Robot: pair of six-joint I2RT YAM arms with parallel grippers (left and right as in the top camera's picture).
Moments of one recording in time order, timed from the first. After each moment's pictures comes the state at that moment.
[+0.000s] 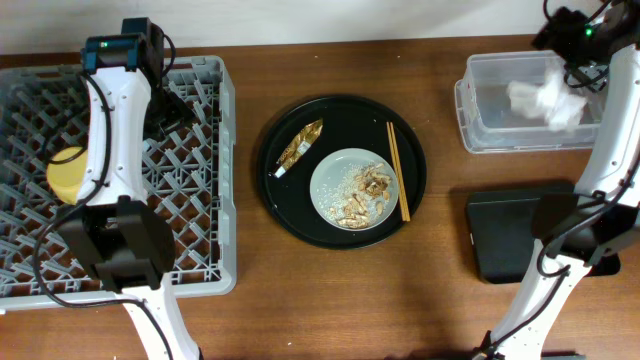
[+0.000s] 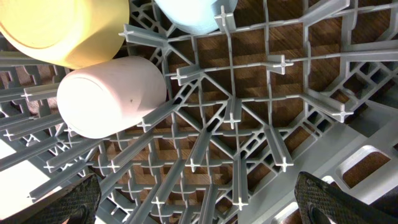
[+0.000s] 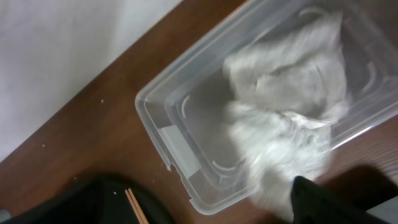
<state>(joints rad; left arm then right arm) 0.05 2.18 2.22 -1.55 -0.27 -0.63 -0.31 2.30 2.70 -1.45 -0.15 0.37</state>
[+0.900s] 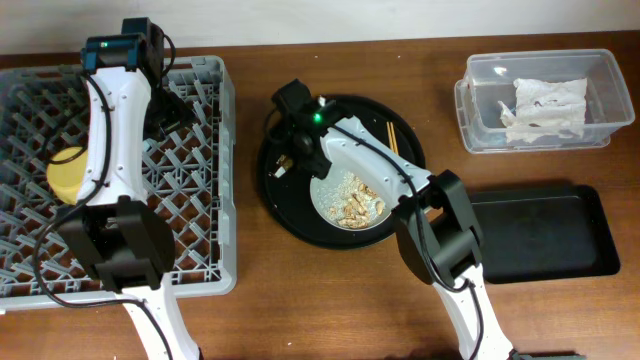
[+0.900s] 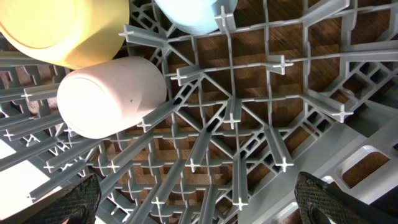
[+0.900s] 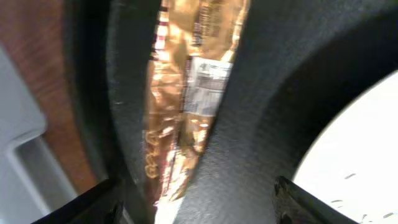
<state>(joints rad) 0.05 2.18 2.22 -1.55 -0.27 -0.63 0.60 2.34 1.97 -0.84 -0.06 1.08</state>
